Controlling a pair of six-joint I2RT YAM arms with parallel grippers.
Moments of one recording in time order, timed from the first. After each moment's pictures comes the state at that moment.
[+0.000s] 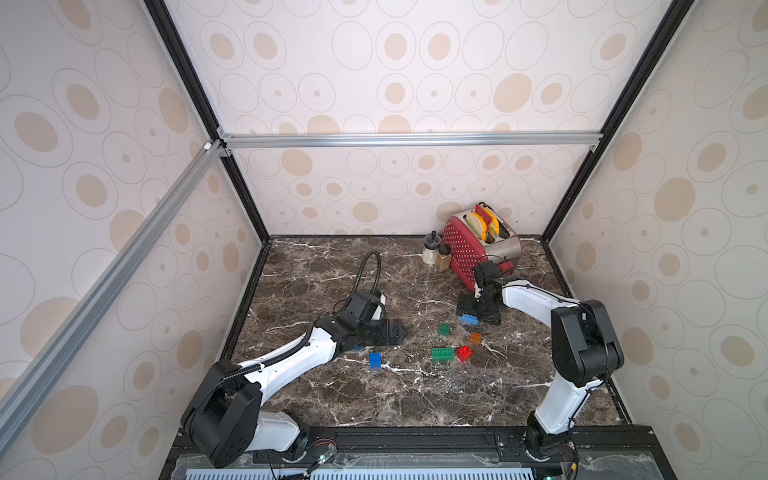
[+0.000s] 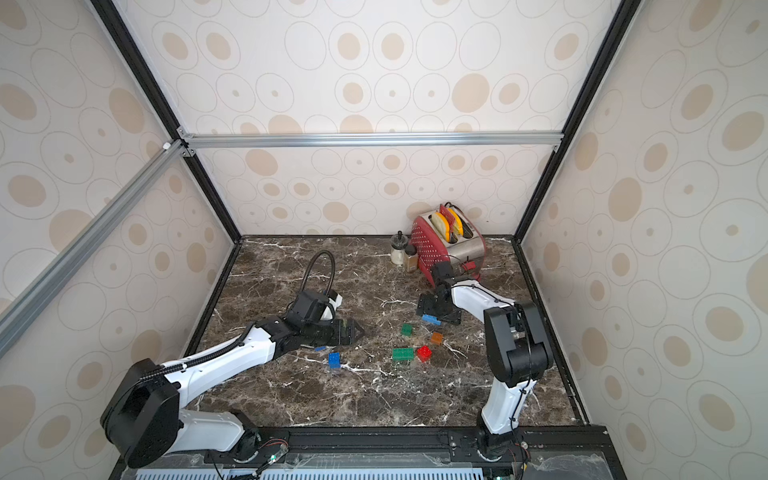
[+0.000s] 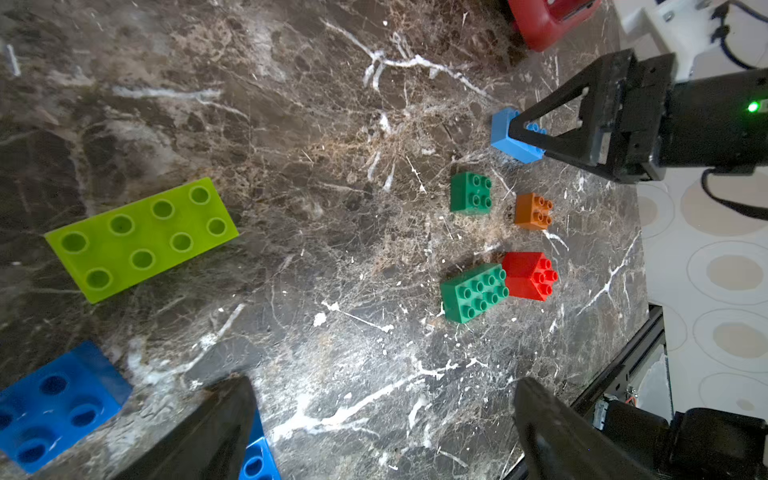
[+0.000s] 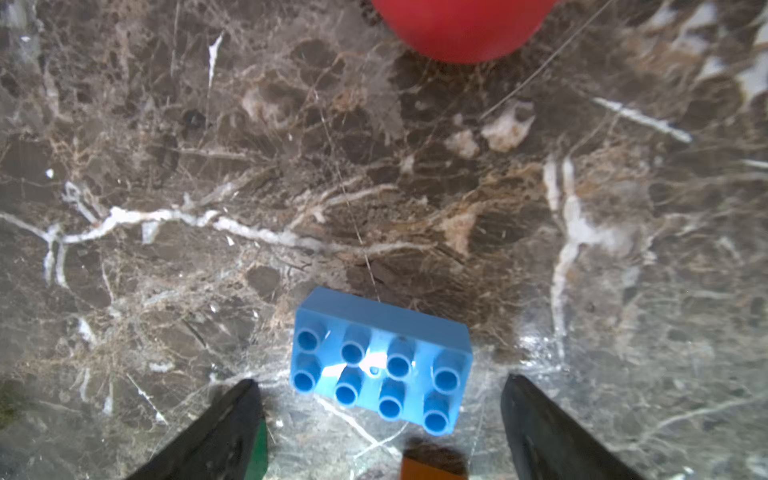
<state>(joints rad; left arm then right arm) -0.64 1.35 0.81 -0.33 0.23 -0.64 0.36 1.80 1.16 -0.64 -0.05 0.48</state>
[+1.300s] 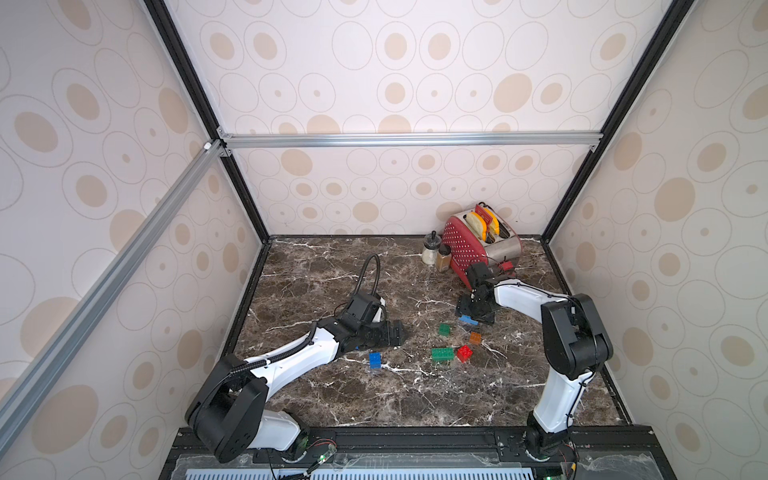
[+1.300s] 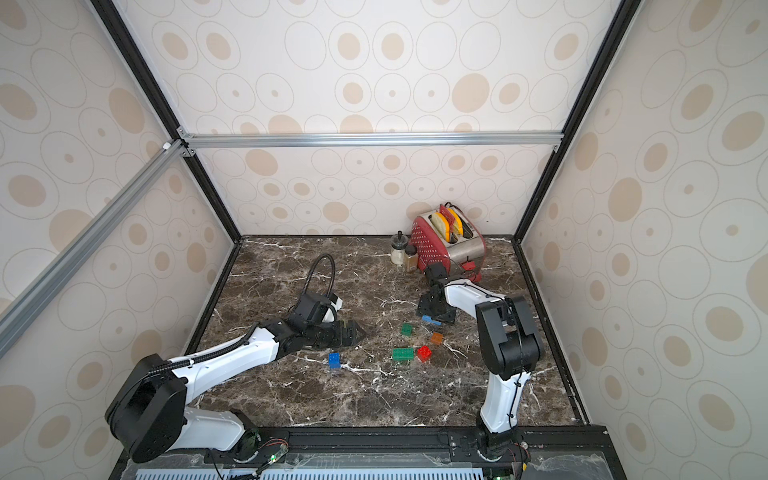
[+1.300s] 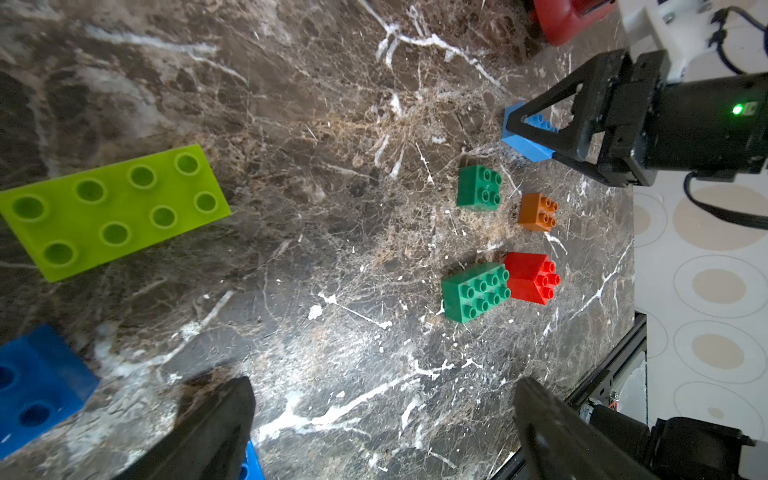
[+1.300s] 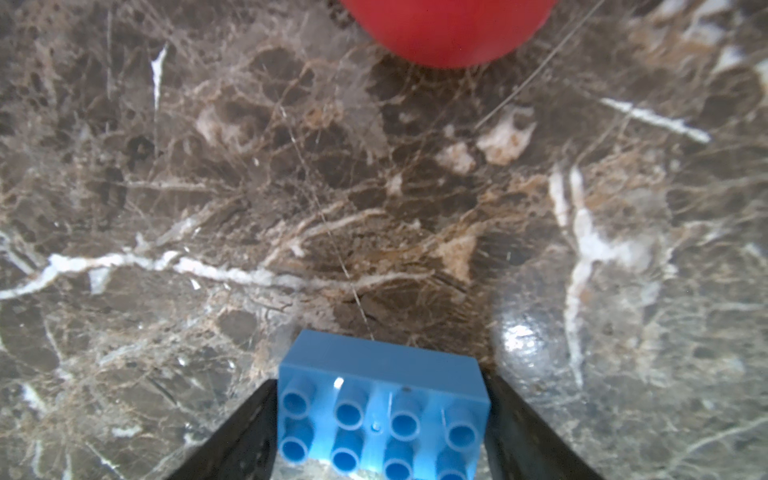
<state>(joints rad) -0.65 1.38 0.79 -0.30 0.26 -0.71 0.40 1.86 1.19 -0.63 0.03 0.55</state>
